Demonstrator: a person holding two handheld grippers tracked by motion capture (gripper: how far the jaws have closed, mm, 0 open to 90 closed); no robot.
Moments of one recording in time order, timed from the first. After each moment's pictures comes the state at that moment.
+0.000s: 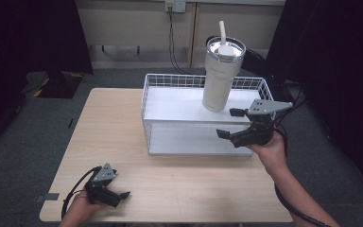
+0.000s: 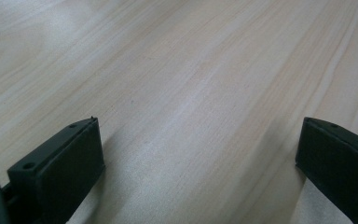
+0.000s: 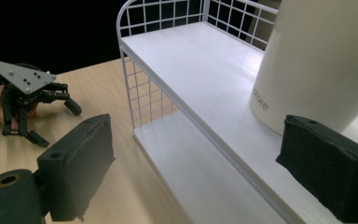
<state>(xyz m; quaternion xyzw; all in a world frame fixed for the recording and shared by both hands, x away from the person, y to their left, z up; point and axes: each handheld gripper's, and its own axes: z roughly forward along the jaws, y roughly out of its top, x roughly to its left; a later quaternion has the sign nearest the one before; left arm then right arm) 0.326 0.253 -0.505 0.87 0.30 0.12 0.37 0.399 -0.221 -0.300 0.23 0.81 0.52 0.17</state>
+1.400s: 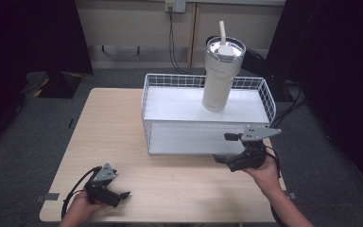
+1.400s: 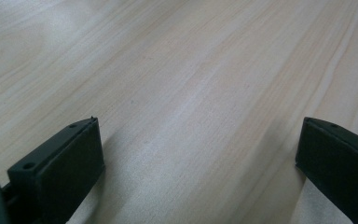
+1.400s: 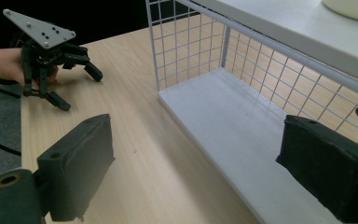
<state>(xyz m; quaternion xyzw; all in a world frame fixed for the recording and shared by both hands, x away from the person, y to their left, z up) 0.326 0.253 -0.505 0.87 0.30 0.12 0.37 0.375 -0.223 -0.370 0.23 0.82 0.51 0.12</state>
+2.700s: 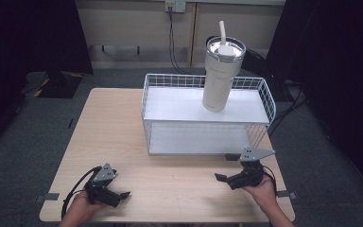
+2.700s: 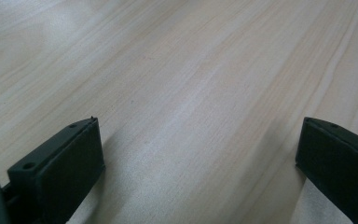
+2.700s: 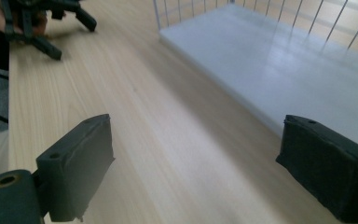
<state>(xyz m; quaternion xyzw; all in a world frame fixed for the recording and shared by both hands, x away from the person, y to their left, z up) 0.326 0.253 -0.505 0.87 0.30 0.12 0.37 0.360 -0.240 -0.452 0.26 0.83 0.49 0.09</state>
